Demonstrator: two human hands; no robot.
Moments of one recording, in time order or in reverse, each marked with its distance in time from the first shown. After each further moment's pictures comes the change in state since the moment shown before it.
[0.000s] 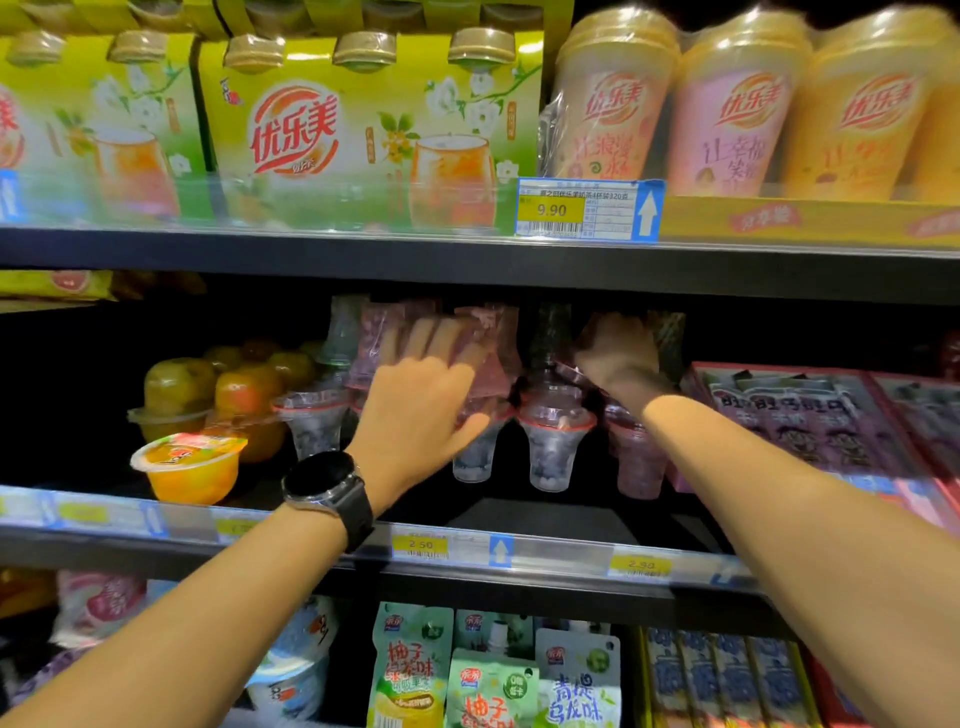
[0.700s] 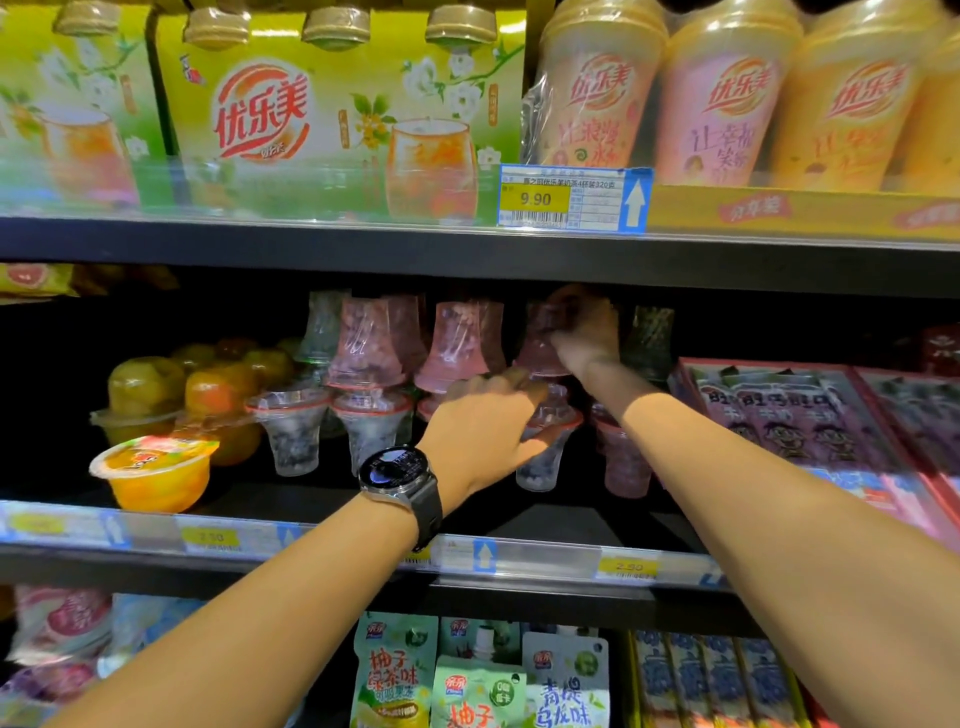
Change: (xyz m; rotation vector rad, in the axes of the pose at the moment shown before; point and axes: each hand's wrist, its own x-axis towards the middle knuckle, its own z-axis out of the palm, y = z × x) left_hand 0.023 0.061 0.009 -0.243 -0.293 0.058; right_hand 0.011 -0.016 0.016 0.495 0.174 -0.013
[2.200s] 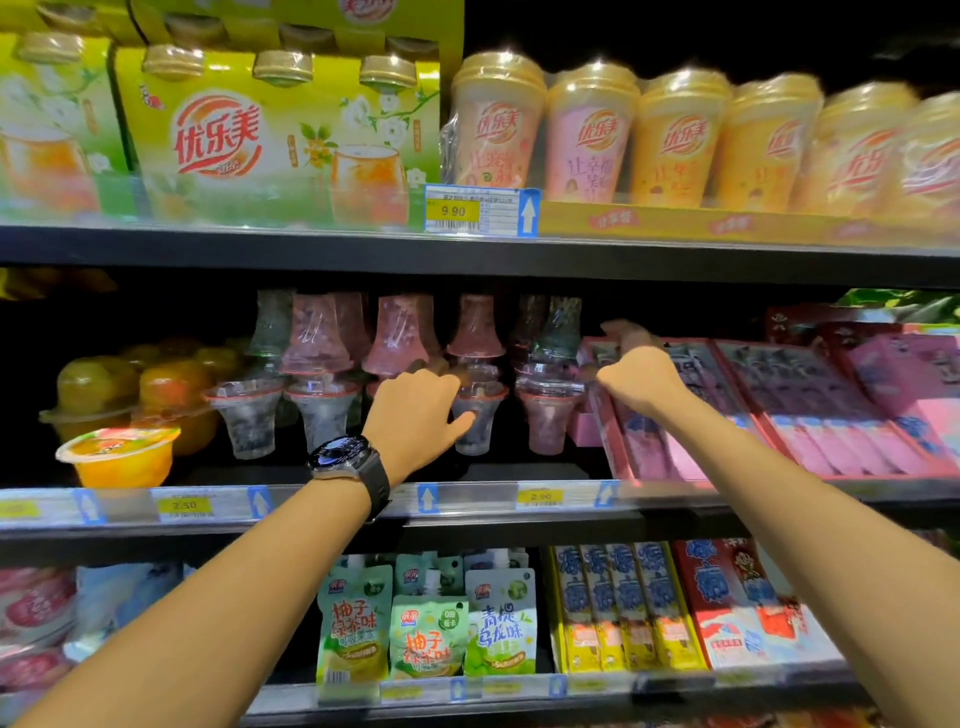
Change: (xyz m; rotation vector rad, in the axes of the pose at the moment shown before) left_hand -0.025 0.008 -0.004 0.076 0.104 -0.050; right_hand -0.069 0.045 -0.153 -0.382 -0.221 0.107
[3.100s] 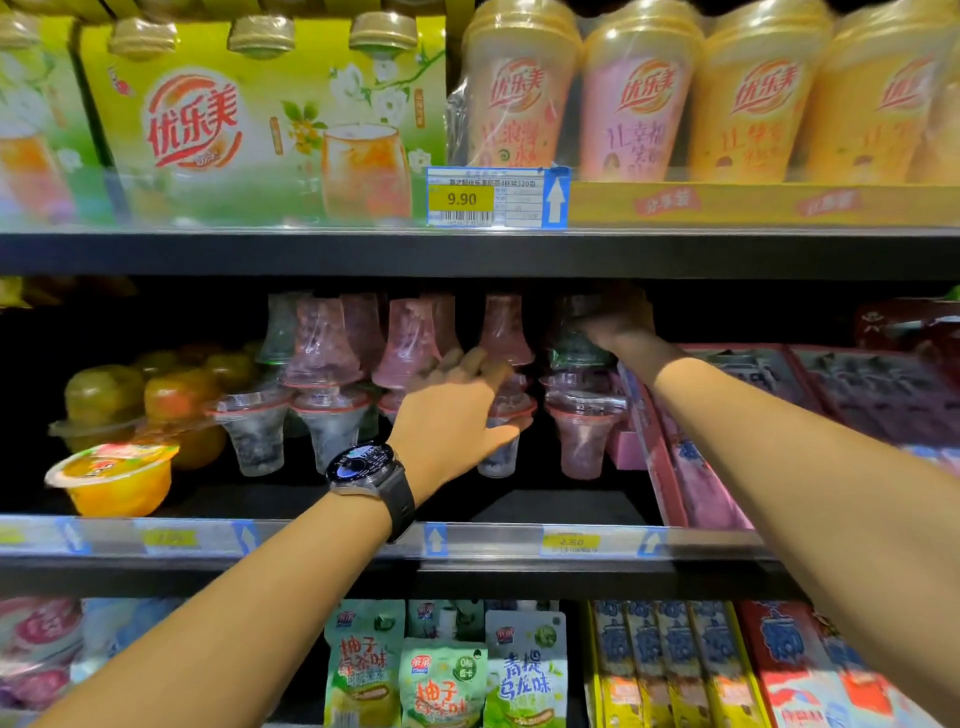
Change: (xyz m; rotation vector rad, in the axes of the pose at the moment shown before) left_hand 0.033 0.006 0.015 -0.084 0.059 0.024; right_hand 0.108 -0.040 0.047 0.027 0.053 0.020
